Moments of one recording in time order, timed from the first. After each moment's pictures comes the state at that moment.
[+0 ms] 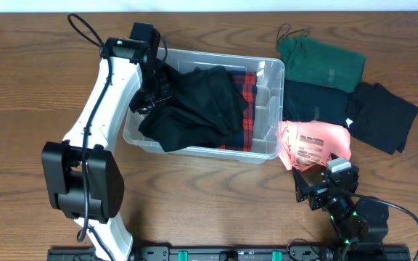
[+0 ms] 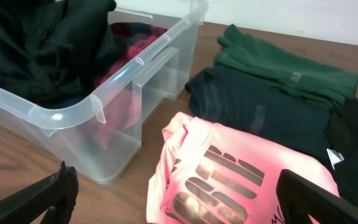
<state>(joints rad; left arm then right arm) -0.18 1.91 1.67 -1.26 0.08 -0.54 0.03 0.01 0.13 -0.46 -0.28 -0.07</state>
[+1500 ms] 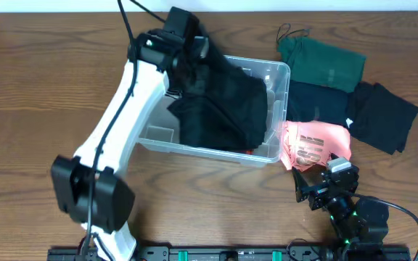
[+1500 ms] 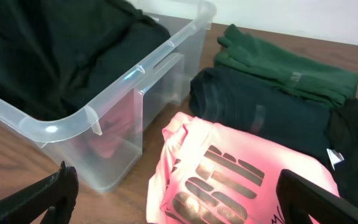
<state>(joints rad) -0.35 1.89 1.81 -1.18 0.15 -0.18 0.03 0.01 0.13 -0.46 -0.28 -0.07</state>
